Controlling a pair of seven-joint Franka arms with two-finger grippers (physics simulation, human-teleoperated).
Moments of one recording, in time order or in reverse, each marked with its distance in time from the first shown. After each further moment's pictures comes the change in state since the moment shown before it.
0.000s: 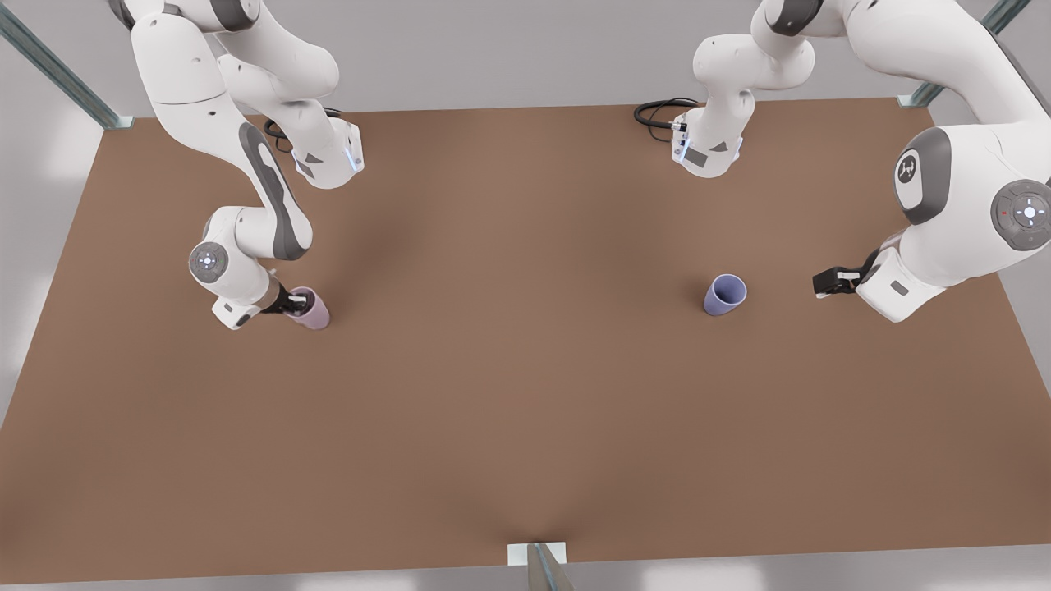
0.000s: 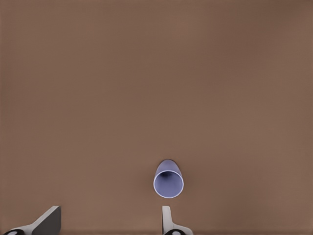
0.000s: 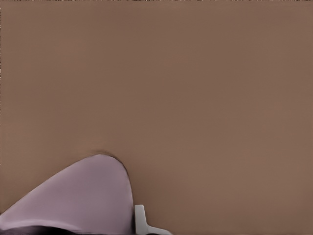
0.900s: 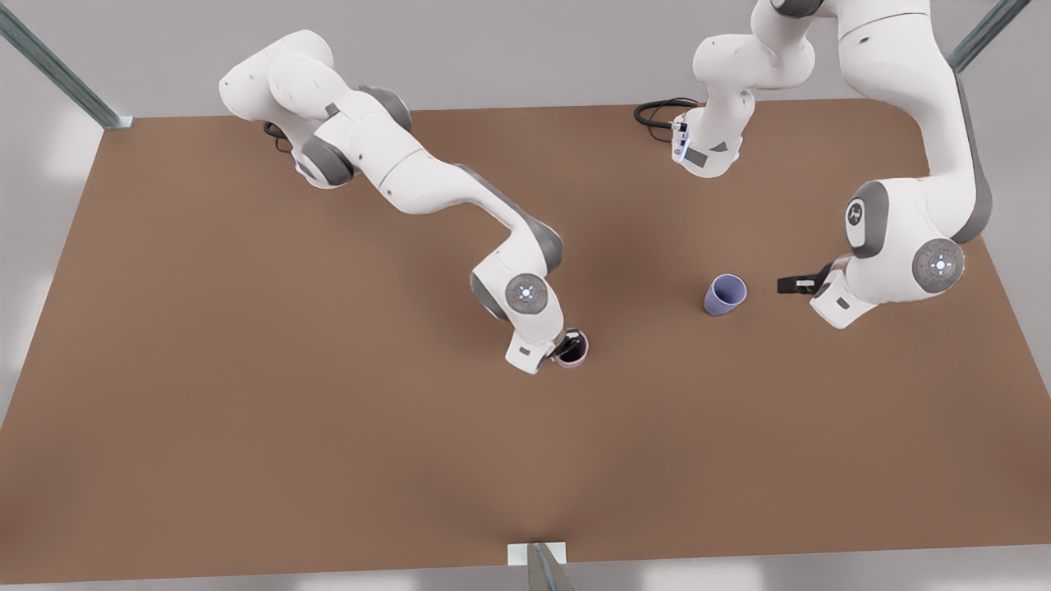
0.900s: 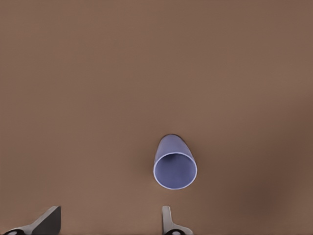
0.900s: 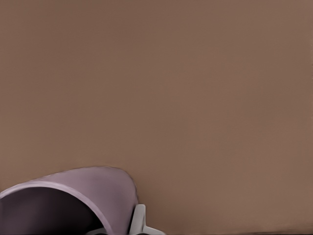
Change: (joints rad) left arm 0.005 -0.113 0.049 -0.574 -0.042 0.299 0.021; right arm 0.660 0.939 0.131 1.654 0.046 -0.473 0.656
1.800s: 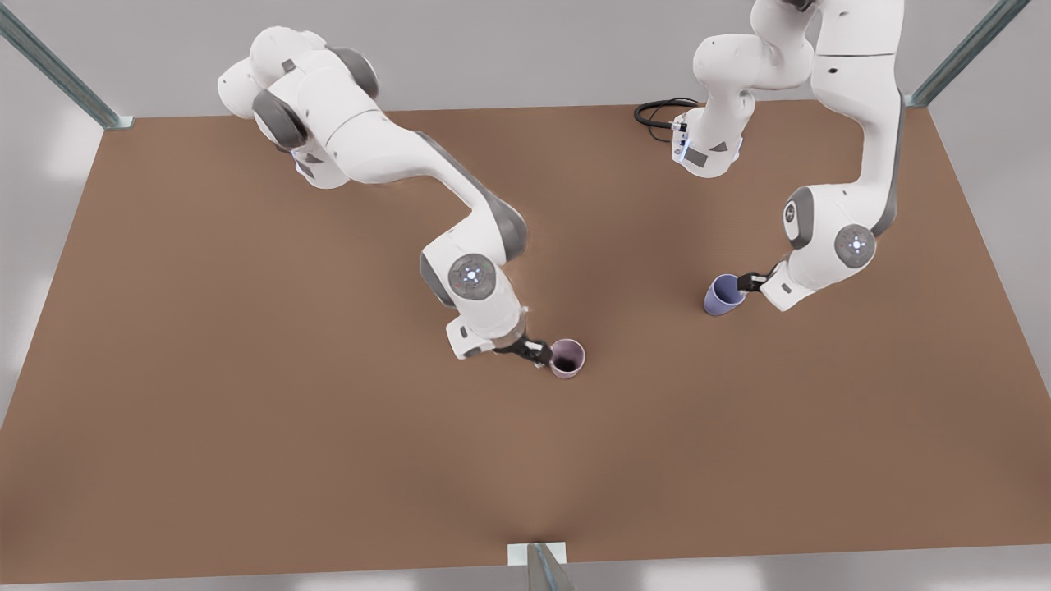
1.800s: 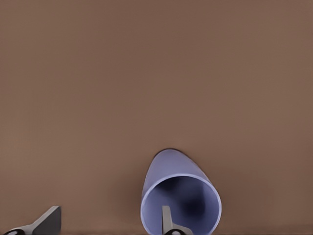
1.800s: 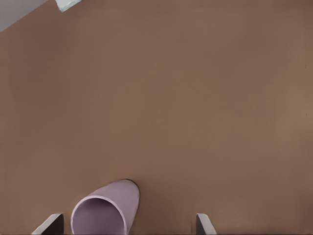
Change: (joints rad) left arm -0.005 -0.049 -0.009 -0.459 -0.024 0.555 0.112; right arm -0.134 -0.411 -0.009 -0.361 0.006 -0.002 0.511
